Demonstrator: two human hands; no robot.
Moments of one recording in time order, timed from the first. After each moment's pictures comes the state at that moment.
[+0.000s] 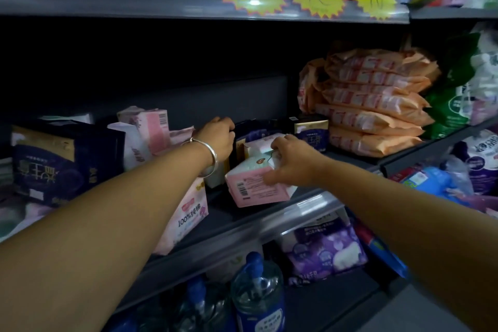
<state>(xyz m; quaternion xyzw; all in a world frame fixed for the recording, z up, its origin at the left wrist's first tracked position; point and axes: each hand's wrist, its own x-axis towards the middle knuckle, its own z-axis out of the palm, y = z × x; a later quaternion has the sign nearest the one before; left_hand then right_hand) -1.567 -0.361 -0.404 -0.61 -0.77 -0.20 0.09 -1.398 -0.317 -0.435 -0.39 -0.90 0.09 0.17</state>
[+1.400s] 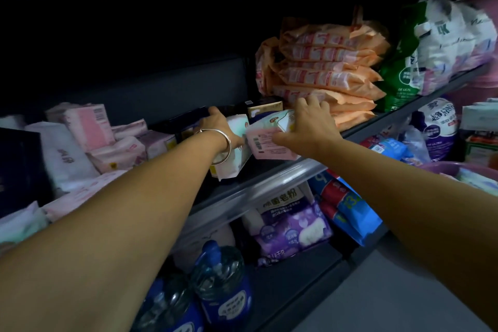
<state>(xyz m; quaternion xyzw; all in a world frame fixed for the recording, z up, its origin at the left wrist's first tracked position) -1.471 -0.296 -0.425 -0.49 -0.85 -0.20 -0.03 -1.298 -0.279 -0.440 -0.51 -0.81 0.02 0.30</state>
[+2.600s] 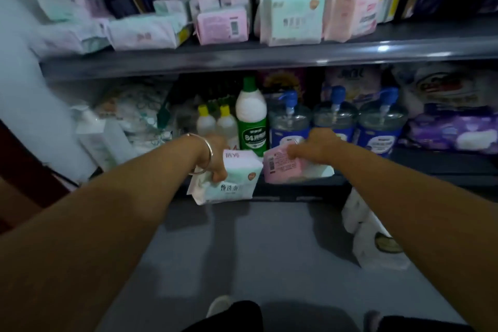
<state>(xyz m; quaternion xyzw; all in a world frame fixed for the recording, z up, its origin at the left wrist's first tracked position) -1.582 -0.802 -0.606 -0.36 -0.91 0.11 -0.19 -1.456 -0.627 -0.629 -0.34 -0.90 0.27 -0.05</state>
